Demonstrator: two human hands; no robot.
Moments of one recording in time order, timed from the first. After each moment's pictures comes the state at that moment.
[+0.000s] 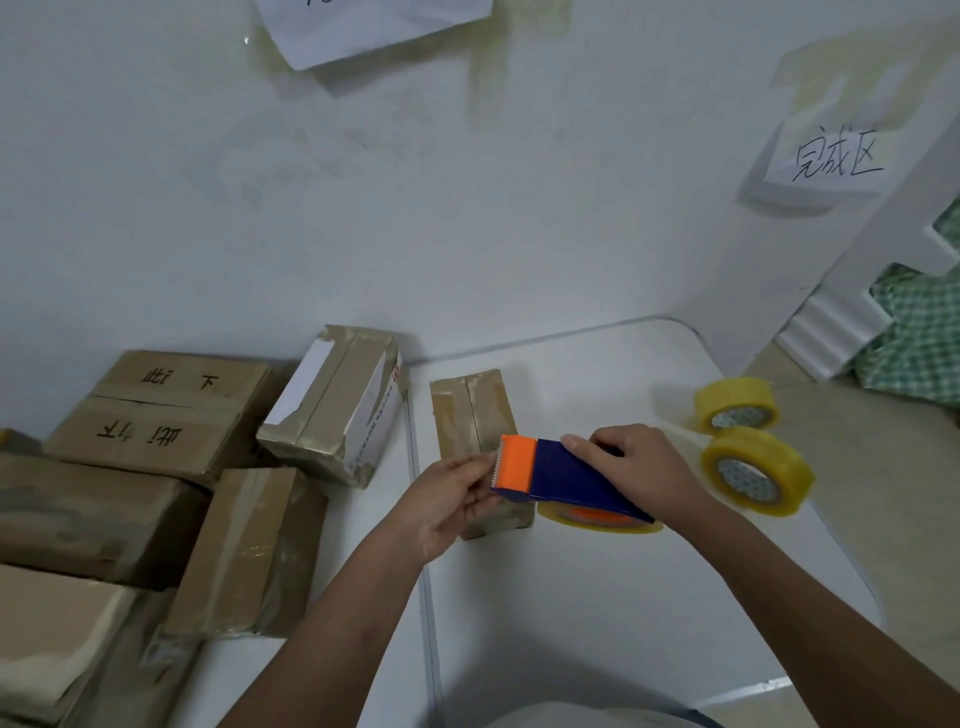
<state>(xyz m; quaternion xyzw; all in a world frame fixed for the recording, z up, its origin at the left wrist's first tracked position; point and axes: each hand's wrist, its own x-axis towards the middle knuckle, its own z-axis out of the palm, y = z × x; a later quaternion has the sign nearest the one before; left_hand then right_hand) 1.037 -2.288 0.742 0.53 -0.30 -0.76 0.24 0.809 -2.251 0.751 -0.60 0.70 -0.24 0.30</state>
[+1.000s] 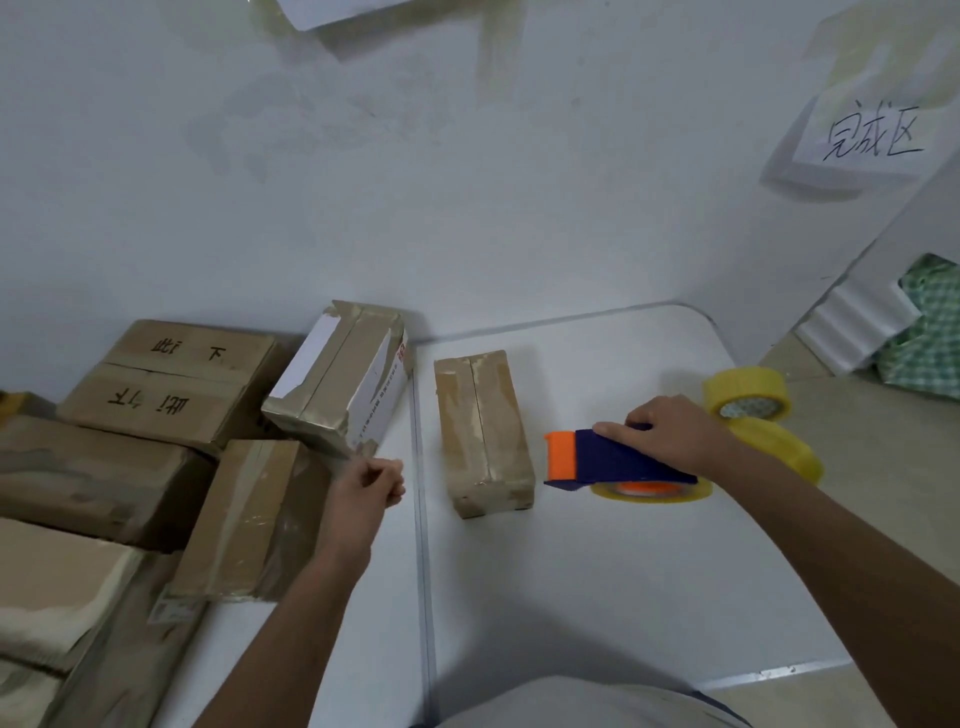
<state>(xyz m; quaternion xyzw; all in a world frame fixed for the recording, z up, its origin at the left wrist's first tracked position) 1.113 -2.272 0.689 0.70 -0.38 -0.50 0.34 0.756 -2.279 0.742 -0.66 0.70 -0.03 0.27</state>
